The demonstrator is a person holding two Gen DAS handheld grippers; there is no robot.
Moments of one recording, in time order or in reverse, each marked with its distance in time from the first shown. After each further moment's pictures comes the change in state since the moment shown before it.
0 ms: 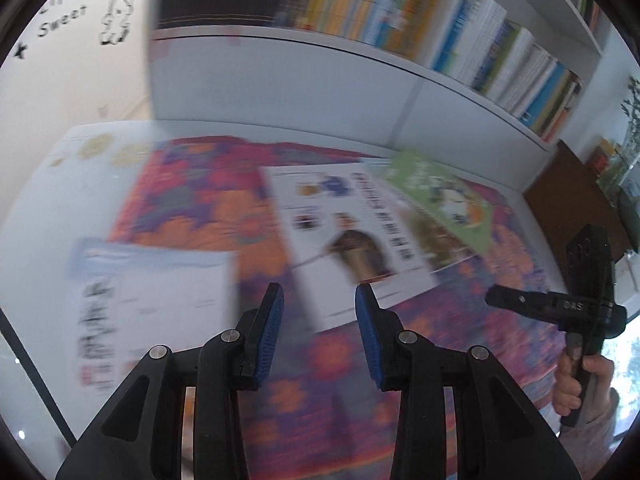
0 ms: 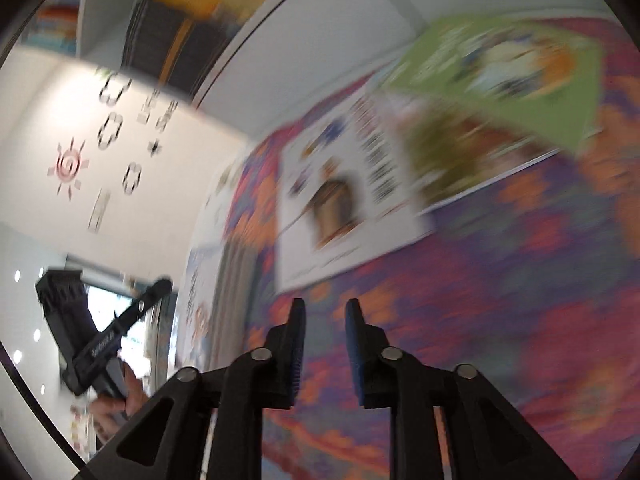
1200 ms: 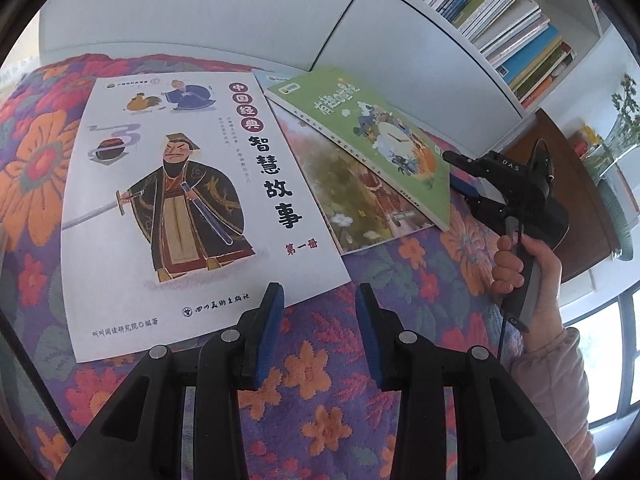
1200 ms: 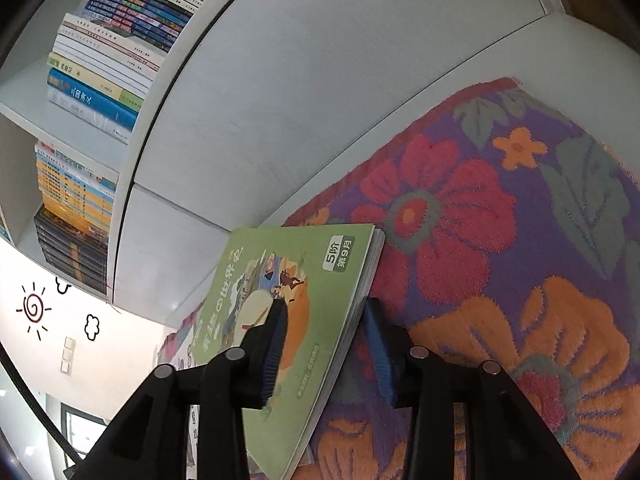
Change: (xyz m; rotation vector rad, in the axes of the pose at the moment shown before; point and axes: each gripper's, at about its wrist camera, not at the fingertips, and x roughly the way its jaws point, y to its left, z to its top) left arm 0.130 -0.074 -0.028 -0.060 0.137 -0.220; right arm -0.032 -0.185 0.142 0.217 -0.355 -0.092
